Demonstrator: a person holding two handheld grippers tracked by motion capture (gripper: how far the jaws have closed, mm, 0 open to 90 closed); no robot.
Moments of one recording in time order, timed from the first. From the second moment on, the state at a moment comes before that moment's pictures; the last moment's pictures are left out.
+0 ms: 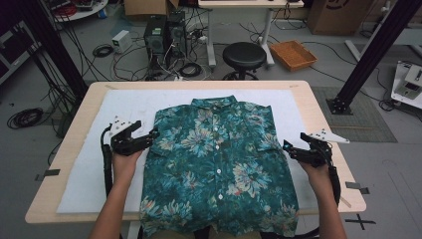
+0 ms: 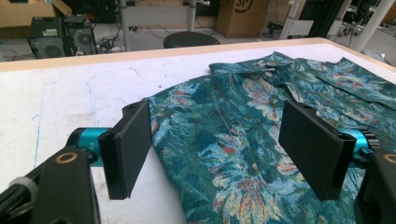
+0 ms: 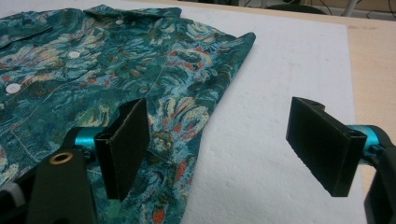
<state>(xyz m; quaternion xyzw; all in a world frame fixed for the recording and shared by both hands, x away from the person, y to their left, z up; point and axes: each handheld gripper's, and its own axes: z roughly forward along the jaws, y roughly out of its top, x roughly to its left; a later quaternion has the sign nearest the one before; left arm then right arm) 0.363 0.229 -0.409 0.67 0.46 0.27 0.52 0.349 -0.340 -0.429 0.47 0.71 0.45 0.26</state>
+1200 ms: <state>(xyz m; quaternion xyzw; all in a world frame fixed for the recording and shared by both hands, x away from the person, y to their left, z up) 0.474 0.224 -0.432 0.69 0.53 0.25 0.41 0.352 -0.328 -0.430 0.46 0.72 0.46 0.24</state>
